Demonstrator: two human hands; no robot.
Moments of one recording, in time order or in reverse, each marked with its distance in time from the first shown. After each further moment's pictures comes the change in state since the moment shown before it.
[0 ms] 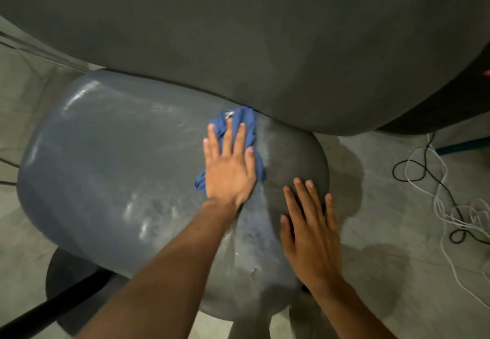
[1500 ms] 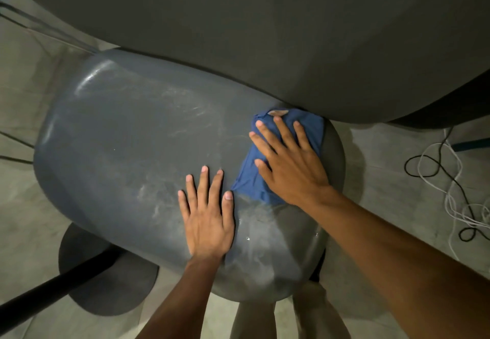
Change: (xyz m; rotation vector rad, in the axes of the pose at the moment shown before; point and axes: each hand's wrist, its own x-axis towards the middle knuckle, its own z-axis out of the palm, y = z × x) left_hand -0.127 -0.058 0.006 -0.077 0.028 -0.267; right_hand 0.119 -0.029 0.008 -0.209 -0.180 -0.360
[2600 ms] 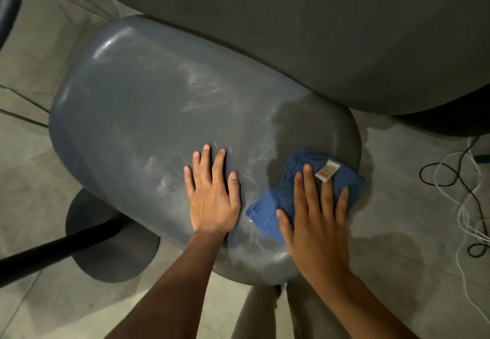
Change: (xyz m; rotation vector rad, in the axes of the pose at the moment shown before) left_hand -0.001 0.003 0.007 0.009 0.094 -0.042; right_hand -0.133 -0.040 0.008 0.024 0.007 0.209
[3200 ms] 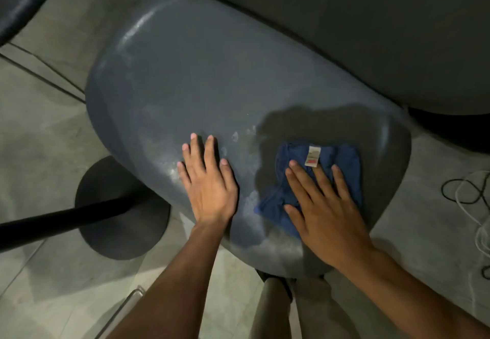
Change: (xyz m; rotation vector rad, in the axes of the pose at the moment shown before) left_hand -0.005 -0.056 -0.016 -0.114 0.157 -0.237; right_hand 0.025 -0.025 -0.003 -0.079 -0.171 -0.380
